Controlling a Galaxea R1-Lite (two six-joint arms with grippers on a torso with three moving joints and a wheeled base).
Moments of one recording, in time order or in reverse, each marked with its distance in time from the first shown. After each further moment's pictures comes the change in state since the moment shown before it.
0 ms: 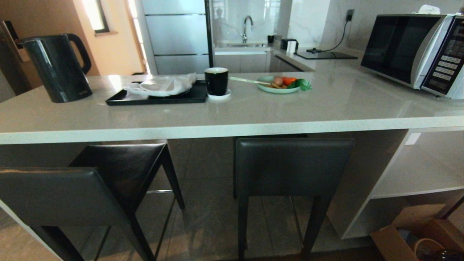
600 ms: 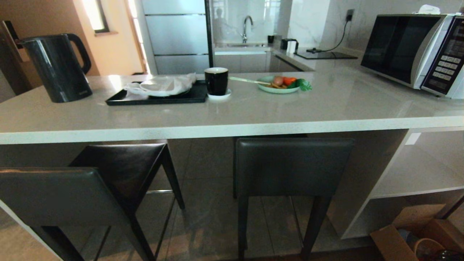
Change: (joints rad) left arm 0.000 0.000 0.000 0.000 0.001 -0.002; right arm 0.000 0.001 -0.001 0.006 0.000 -0.001
